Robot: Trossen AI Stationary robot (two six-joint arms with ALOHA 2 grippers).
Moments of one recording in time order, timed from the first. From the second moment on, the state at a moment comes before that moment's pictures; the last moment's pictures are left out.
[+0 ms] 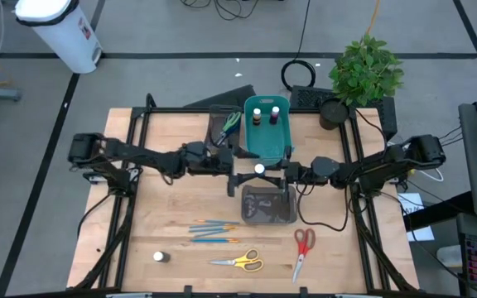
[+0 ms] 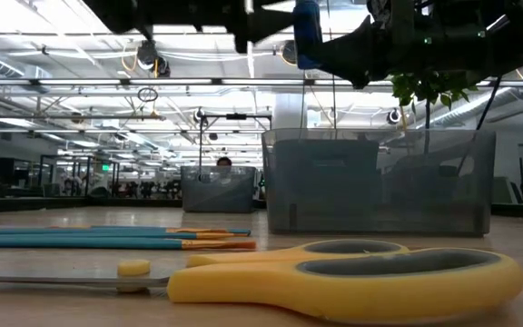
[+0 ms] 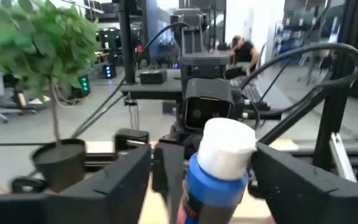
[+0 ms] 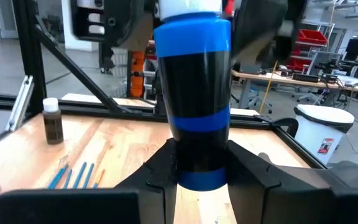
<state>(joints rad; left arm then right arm) 0.01 1.56 0.93 0.69 0.02 0.05 0.07 1.35 0.44 0.95 0.13 -0.11</state>
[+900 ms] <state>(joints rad) 0.01 1.72 0.93 0.85 0.00 0.05 0.07 1.30 0.44 0.92 0.13 -0.09</state>
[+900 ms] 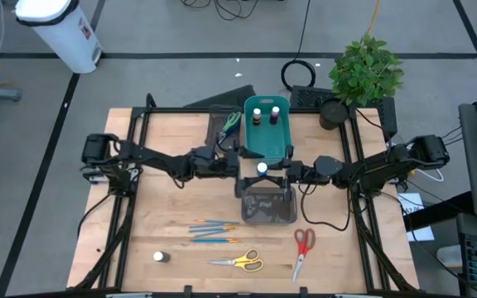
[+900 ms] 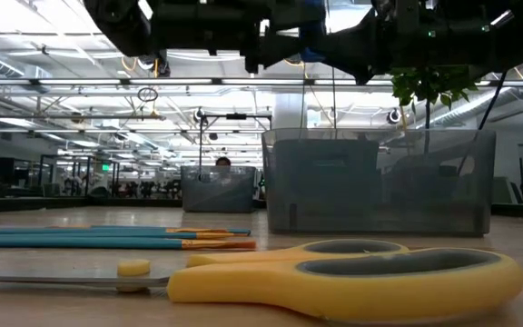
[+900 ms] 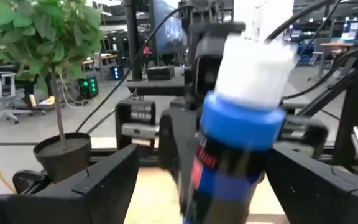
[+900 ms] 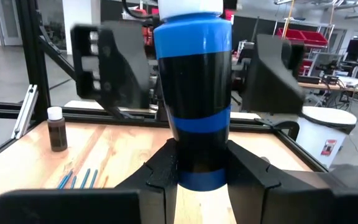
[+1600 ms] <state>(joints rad) 0.03 1.66 0.93 0.78 0.02 0.08 0.06 1.28 0.44 0.79 0.29 0.04</state>
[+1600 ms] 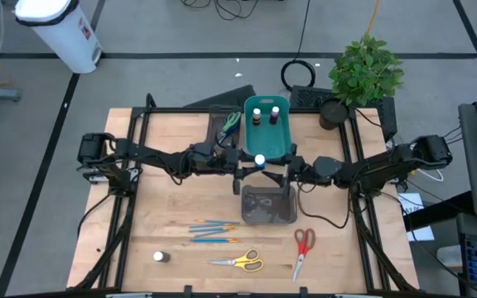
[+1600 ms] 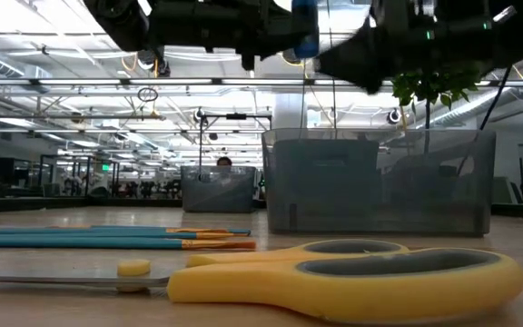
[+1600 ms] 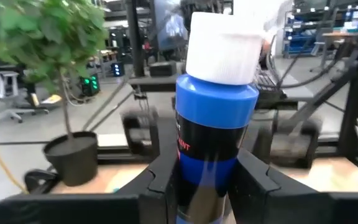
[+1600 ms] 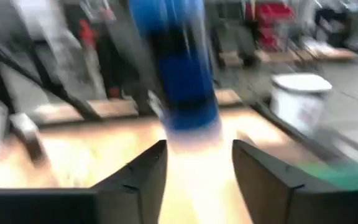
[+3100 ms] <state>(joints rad) 0.10 1.69 0.93 0.58 -0.05 0.06 -0.04 1.32 1.14 -0.35 0.26 0.09</state>
